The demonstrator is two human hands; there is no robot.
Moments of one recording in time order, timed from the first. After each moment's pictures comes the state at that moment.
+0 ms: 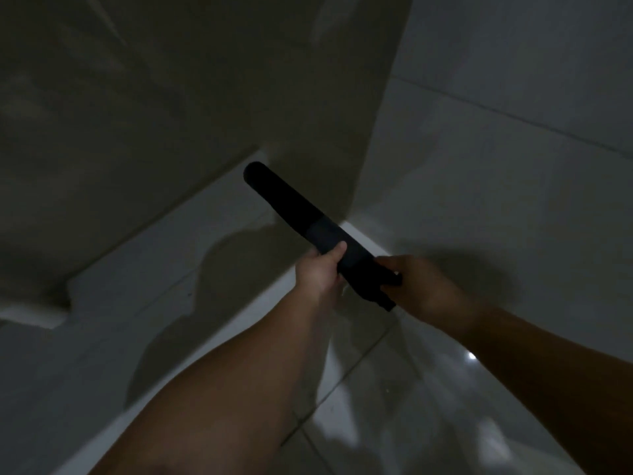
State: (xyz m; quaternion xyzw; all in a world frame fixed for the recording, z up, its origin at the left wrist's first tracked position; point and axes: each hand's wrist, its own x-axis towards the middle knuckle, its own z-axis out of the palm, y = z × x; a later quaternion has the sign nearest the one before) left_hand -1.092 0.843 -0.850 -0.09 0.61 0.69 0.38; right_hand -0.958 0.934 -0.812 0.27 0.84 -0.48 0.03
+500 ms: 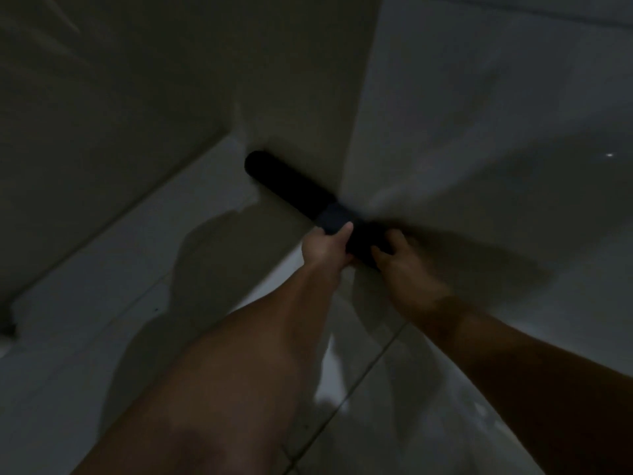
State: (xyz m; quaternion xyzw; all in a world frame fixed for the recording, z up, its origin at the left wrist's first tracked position) left_hand -1.127 0.903 -0.909 -0.03 0.71 0.60 0.35; right_hand -0.996 0.949 -0.874 0.31 0.91 -0.26 0.01
